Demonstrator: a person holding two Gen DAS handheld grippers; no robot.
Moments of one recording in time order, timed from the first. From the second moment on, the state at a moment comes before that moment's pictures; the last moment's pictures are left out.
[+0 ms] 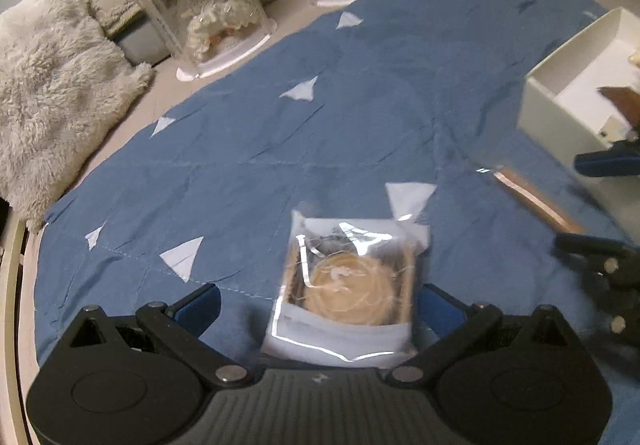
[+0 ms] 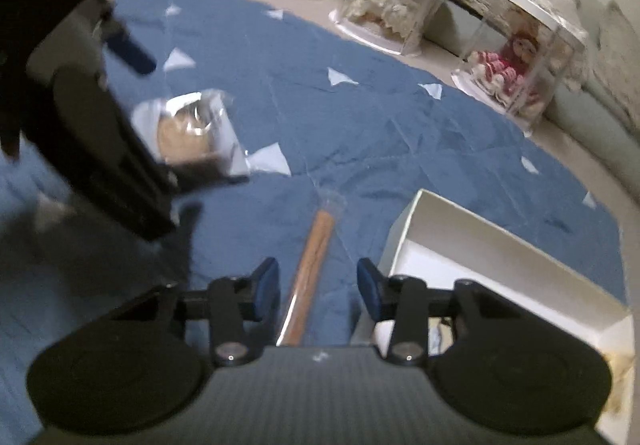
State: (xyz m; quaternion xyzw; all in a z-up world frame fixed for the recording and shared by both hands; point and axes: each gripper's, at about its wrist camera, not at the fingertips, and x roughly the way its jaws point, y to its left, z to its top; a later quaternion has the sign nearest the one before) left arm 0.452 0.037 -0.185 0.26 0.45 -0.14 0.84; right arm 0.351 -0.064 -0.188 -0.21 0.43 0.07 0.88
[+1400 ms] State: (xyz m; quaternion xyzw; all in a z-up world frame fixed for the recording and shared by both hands) left arm 0.331 0.051 -0.073 -0.02 0.40 0.01 0.92; right arm 0.288 -0.112 -0.101 0.00 0.38 0.11 0.92
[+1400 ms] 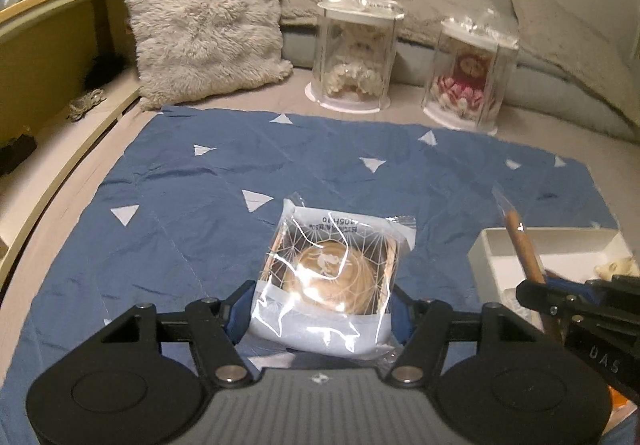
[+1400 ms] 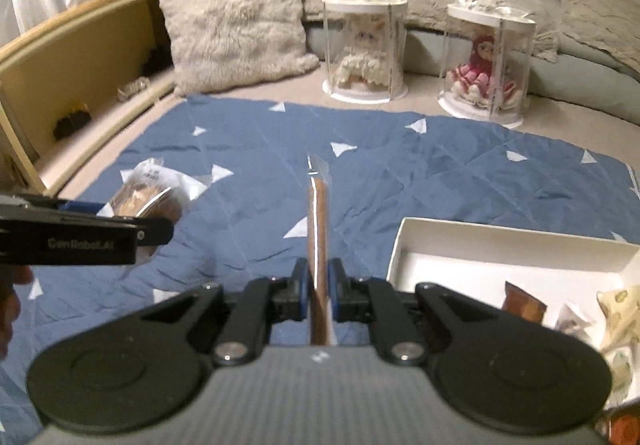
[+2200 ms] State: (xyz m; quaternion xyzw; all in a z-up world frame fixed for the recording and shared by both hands) left arm 0.336 -0.075 -0.073 -0.06 0.39 -0.05 0.92; right arm 0.253 -0.254 -0.085 0.05 0.35 0.01 0.94
